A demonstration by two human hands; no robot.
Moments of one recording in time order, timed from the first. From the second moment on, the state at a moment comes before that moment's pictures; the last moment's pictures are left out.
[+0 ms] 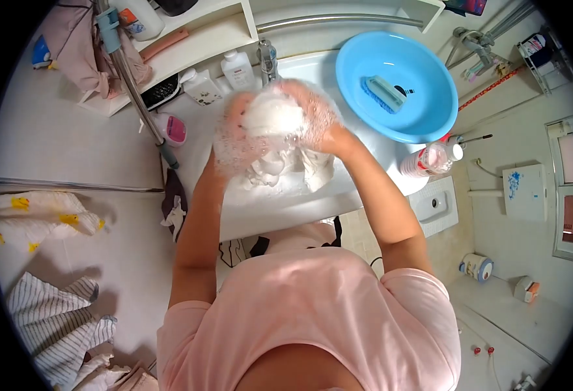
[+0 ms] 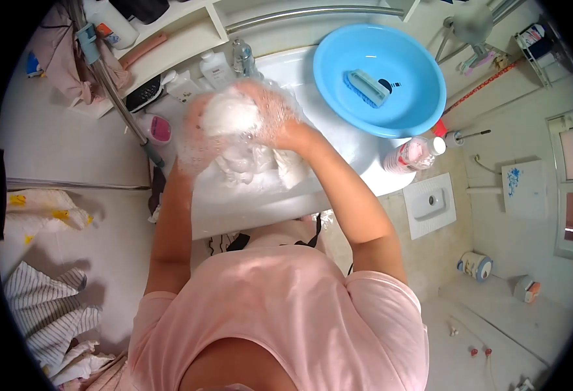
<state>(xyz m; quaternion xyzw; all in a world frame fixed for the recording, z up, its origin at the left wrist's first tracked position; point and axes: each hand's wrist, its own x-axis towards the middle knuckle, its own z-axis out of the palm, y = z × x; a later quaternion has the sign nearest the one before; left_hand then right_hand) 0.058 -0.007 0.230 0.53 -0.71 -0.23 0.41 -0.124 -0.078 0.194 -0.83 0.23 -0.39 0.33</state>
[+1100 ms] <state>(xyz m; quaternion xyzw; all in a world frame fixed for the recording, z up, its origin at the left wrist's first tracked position) 0.025 0.011 0.201 0.34 -0.54 -0.46 0.61 -0.072 -0.041 0.240 -0.41 0.27 -0.65 0.58</state>
